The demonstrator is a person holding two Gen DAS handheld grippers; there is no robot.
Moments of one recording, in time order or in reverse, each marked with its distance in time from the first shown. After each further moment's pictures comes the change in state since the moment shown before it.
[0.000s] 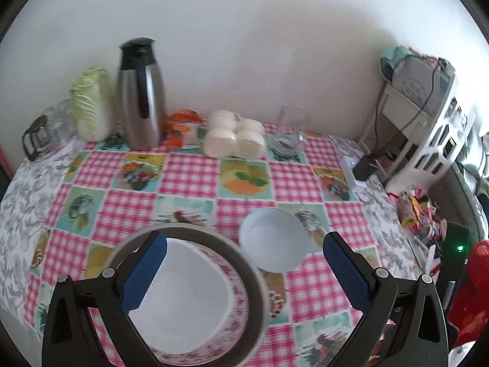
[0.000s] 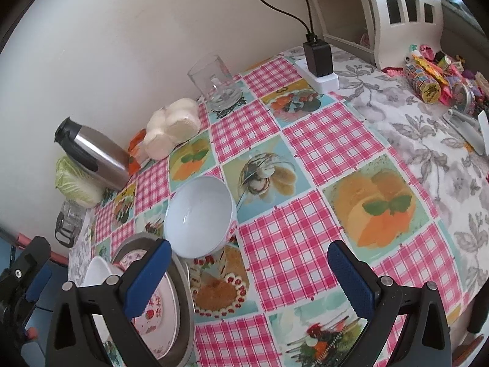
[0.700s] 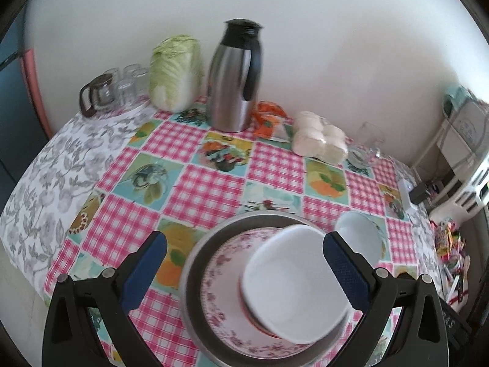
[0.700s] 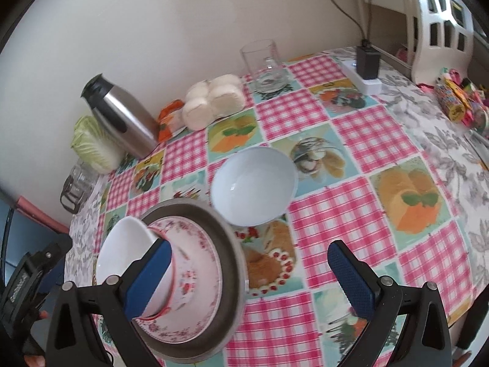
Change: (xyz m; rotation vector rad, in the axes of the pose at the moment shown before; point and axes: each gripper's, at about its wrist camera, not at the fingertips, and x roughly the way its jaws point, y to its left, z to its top) left arm -0.019 0.117 -0.030 -0.192 -0.016 0.169; right arm -0.004 0.067 -0.034 -0.141 0.030 0.012
